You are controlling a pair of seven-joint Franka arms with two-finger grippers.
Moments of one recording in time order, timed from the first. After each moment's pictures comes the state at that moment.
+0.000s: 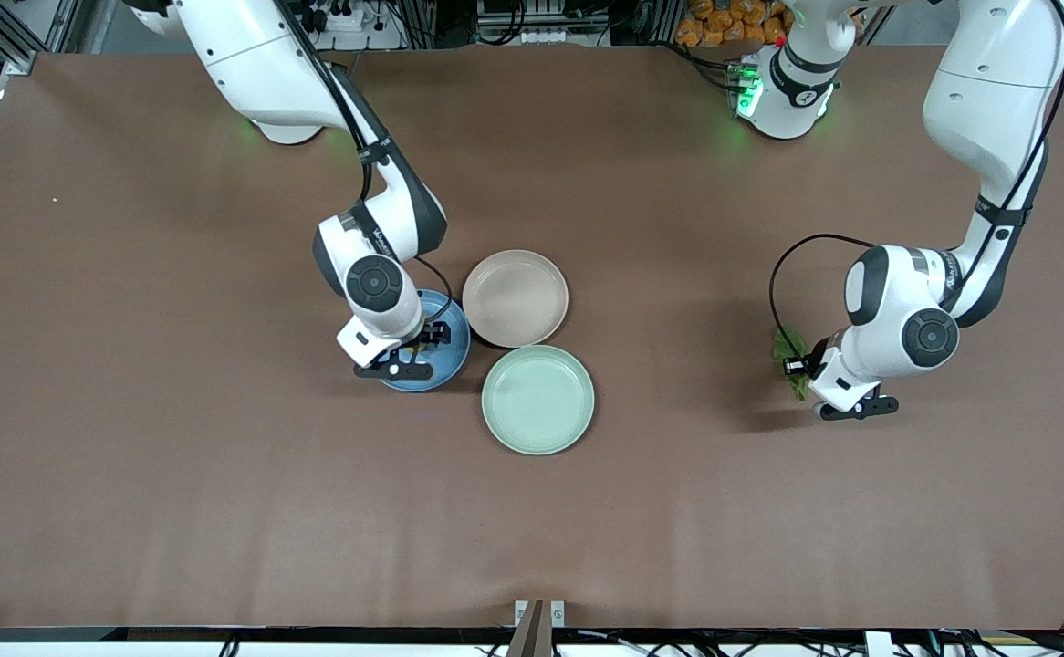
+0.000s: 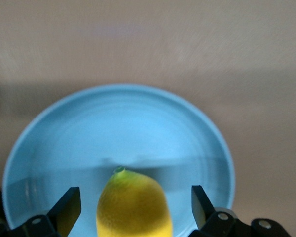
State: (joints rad) left arm 0.05 0.55 -0.15 -1.93 0.06 2.32 -0.24; right arm 0.61 0.58 -0.12 -1.76 0.04 2.19 0.52
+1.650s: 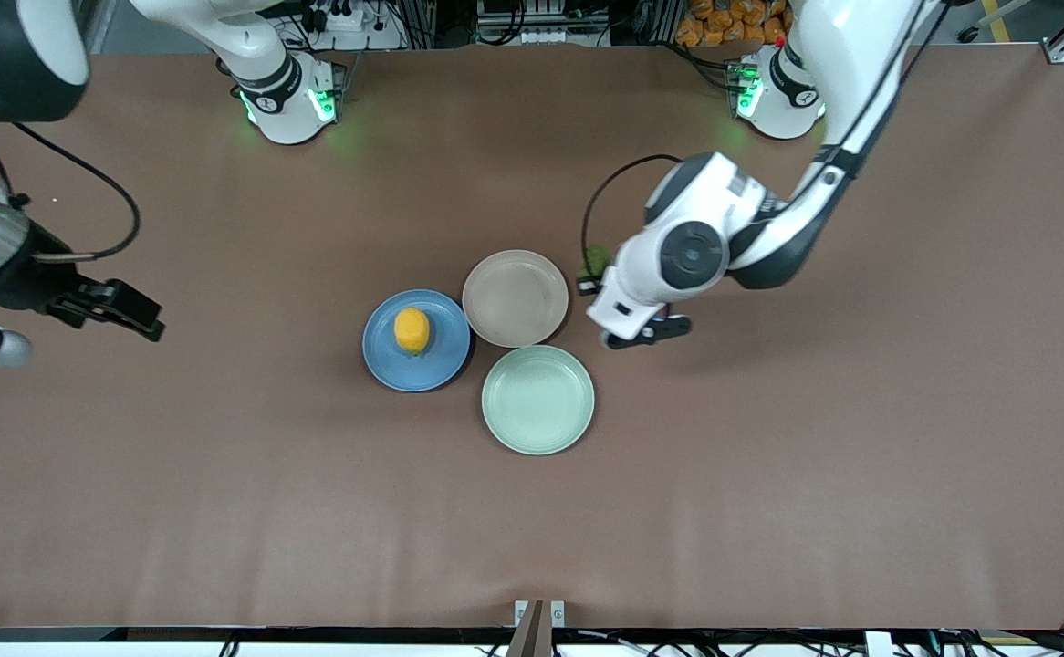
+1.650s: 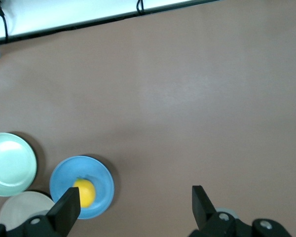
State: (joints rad) left arm -0.26 0.55 -0.48 -1.62 -0.08 1.98 -0.84; right arm 0.20 0.23 -0.13 -1.30 0.03 1.60 0.23
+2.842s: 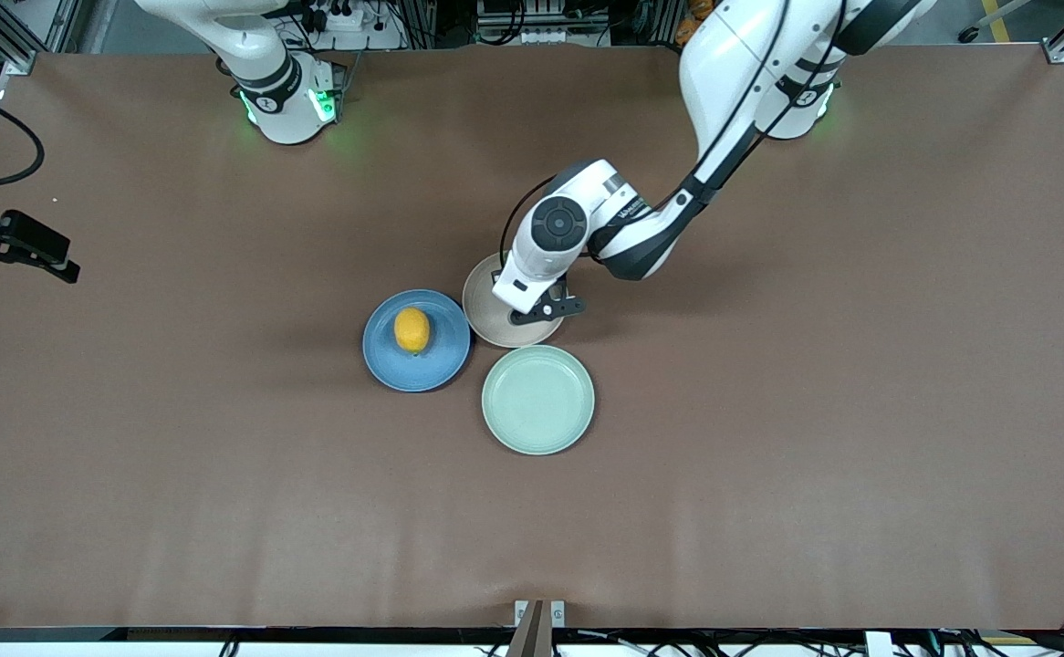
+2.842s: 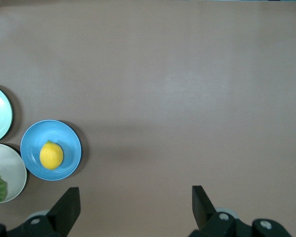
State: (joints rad) left arm -0.57 0.74 -0.35 -1.61 -0.02 2.30 -1.05; right arm 0.05 0.10 -0.07 -1.41 0.03 1.56 -0.06
